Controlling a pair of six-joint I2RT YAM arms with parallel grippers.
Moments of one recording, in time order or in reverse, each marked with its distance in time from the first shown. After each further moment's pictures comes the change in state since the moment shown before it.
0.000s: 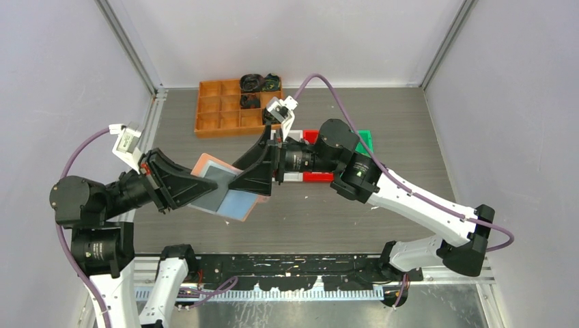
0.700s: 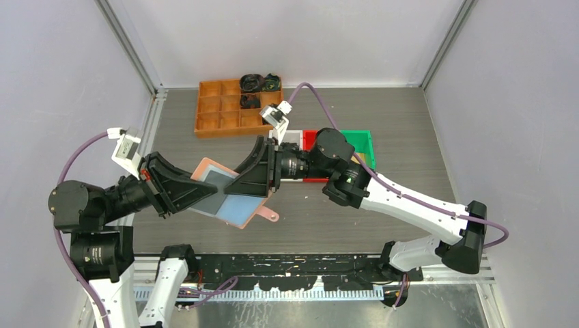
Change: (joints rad) left arm -0.002 -0.016 -0.002 -0.008 0.005 0.051; right arm 0.037 0.011 -0.087 0.230 -0.062 0.249
